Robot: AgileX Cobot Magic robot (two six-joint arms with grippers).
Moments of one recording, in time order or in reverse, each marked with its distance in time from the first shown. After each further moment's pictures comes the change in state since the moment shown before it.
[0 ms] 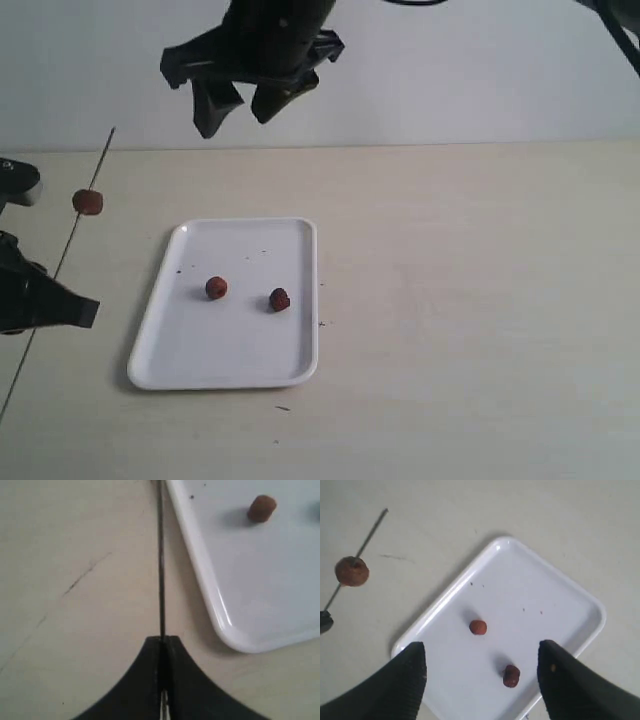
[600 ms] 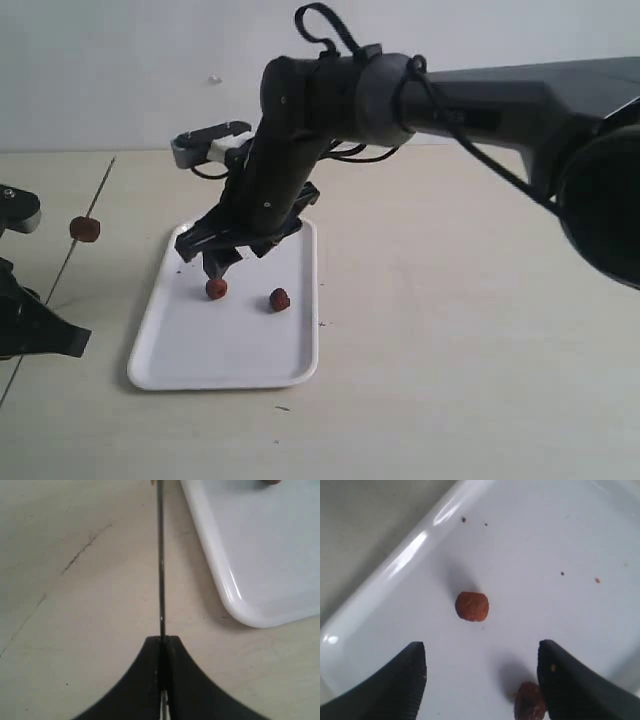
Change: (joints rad) left arm 0.000 0.000 0.040 0.025 0.017 0.000; right arm 0.050 0.134 0.330 0.038 -0.328 -0.114
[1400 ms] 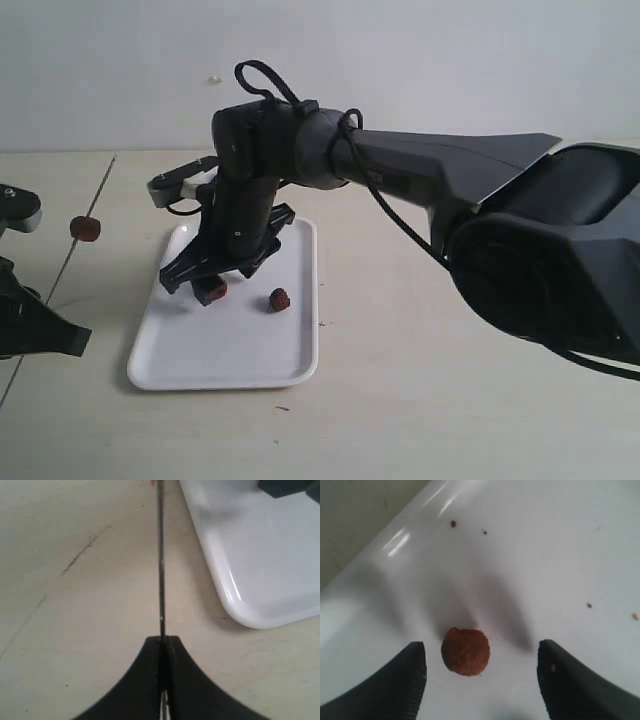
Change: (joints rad) left arm 0.000 0.000 0.000 0.002 -0.002 0.000; right arm 0.052 0.215 -0.265 -0.139 0.107 0.096
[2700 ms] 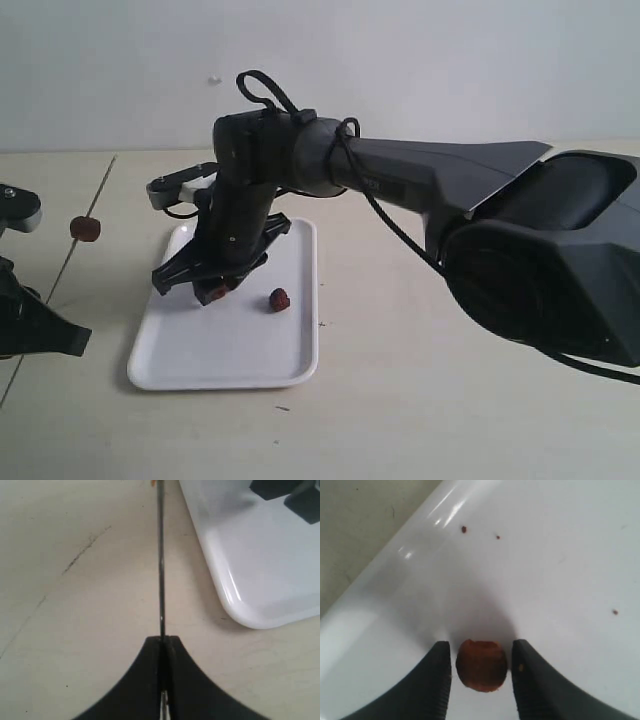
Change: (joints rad) left arm 0.000 0.000 0.000 0.000 -0.002 0.000; right arm 0.000 0.026 -0.008 0.054 -0.019 0.019
